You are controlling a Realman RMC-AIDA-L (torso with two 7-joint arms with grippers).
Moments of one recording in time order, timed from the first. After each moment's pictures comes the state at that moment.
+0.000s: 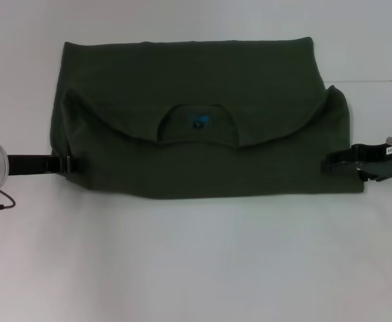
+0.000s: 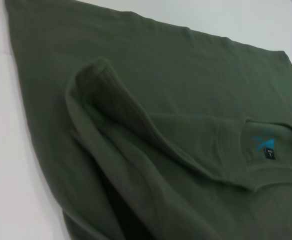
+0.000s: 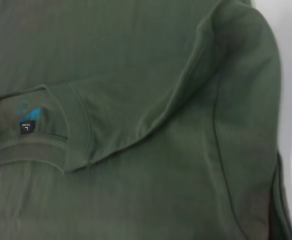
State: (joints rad) left arm -0.64 -2.07 0.62 0.72 2.40 1.10 -2.18; right arm 0.81 1.96 -0.71 -0.57 -2.60 -1.15 2.66
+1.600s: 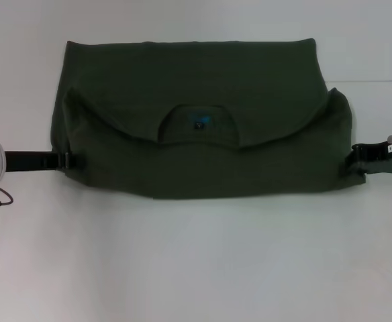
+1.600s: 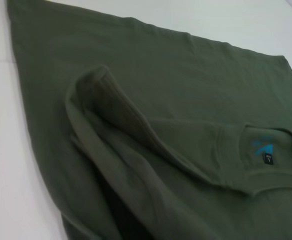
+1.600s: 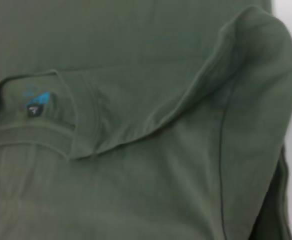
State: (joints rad) left arm -0.65 -2.06 0.62 0.72 2.40 1.12 -2.19; right arm 0.82 1.94 -0.76 -0.58 -2.61 -1.19 2.63
